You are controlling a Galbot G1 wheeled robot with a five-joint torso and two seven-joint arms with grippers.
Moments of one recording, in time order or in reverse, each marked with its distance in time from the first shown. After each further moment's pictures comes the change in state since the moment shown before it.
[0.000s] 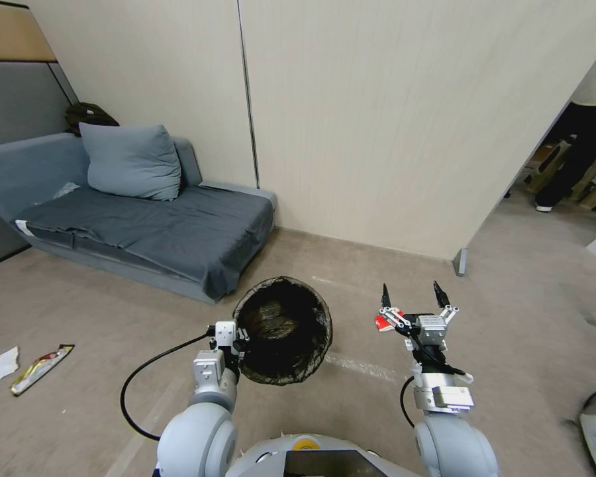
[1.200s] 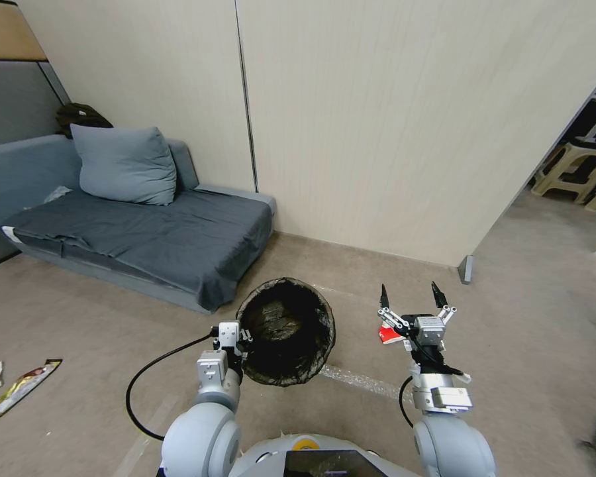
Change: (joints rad) left arm 0.005 0.000 -0.008 0.001 -0.004 -0.002 -0.007; right arm 0.067 0.000 0.009 -0.037 0.090 -0.193 0.027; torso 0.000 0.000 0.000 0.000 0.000
